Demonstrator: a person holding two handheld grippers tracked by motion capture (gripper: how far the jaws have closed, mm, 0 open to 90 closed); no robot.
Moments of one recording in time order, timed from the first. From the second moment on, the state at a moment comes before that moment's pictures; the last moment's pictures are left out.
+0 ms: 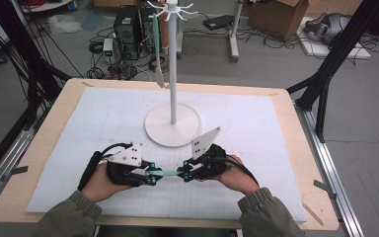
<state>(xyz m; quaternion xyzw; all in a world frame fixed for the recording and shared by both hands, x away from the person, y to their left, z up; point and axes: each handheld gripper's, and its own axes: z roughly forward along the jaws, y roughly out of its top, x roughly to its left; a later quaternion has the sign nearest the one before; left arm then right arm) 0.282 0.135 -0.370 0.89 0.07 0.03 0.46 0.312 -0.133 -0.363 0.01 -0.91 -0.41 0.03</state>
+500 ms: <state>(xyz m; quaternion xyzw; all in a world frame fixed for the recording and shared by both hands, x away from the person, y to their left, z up) 0.282 0.131 -0.374 0.90 0.07 0.03 0.44 0.310 -0.133 -0.363 0.01 -0.92 -0.40 0.02</state>
